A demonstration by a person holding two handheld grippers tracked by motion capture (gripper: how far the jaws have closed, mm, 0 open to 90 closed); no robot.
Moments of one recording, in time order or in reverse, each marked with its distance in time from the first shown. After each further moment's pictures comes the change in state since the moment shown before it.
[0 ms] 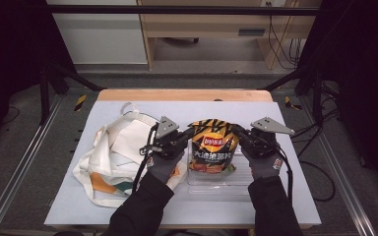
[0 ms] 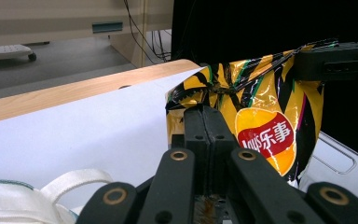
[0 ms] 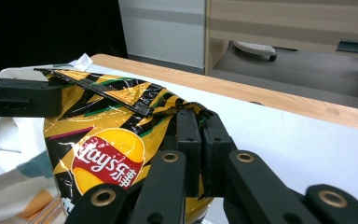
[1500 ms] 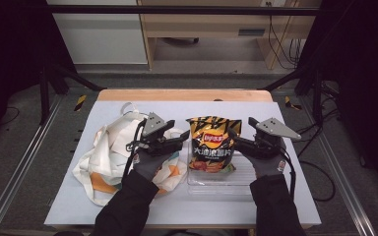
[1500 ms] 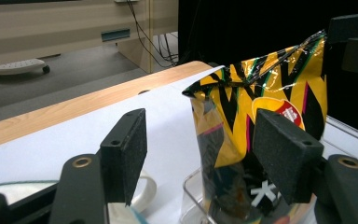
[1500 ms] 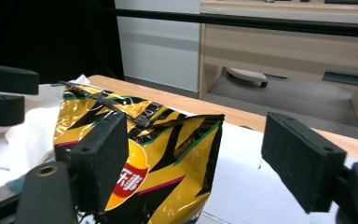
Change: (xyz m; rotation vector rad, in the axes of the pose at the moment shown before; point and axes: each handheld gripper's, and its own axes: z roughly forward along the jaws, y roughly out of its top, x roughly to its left) left arm 0.025 0.007 -0.026 0.002 0.016 0.086; right arm -0.004 -0.001 -0.009 -0.111 -0.016 -0.039
